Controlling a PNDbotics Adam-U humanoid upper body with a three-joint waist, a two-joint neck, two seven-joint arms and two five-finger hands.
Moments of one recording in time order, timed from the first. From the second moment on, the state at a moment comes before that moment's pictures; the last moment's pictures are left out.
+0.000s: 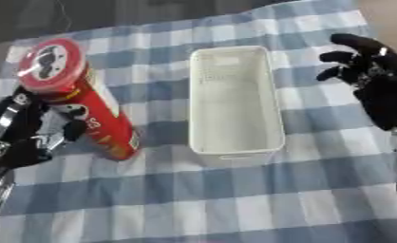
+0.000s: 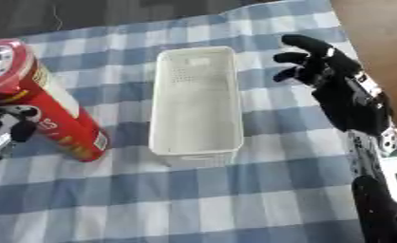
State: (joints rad) left arm -0.16 0.52 0.06 -1.80 0.12 -0.21 -0.12; right arm -0.47 -0.26 -0.05 -1.65 -0.38 -0.33 0.77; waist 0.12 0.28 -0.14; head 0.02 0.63
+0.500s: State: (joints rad) left arm -0.20 0.52 0.04 -1.75 0.13 -0.20 -0.14; right arm -0.47 -0.26 -0.05 -1.65 -0.38 -0.33 0.77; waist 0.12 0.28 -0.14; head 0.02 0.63
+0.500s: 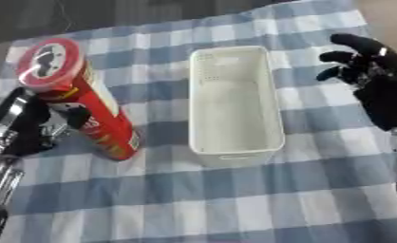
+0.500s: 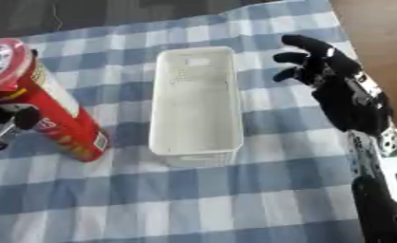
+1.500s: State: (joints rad) left arm -0.28 0.44 -0.02 -1.68 0.17 -0.16 -0.03; right arm -0.47 -0.26 -0.04 -1.65 -0.38 -0.33 0.78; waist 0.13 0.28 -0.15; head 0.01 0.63
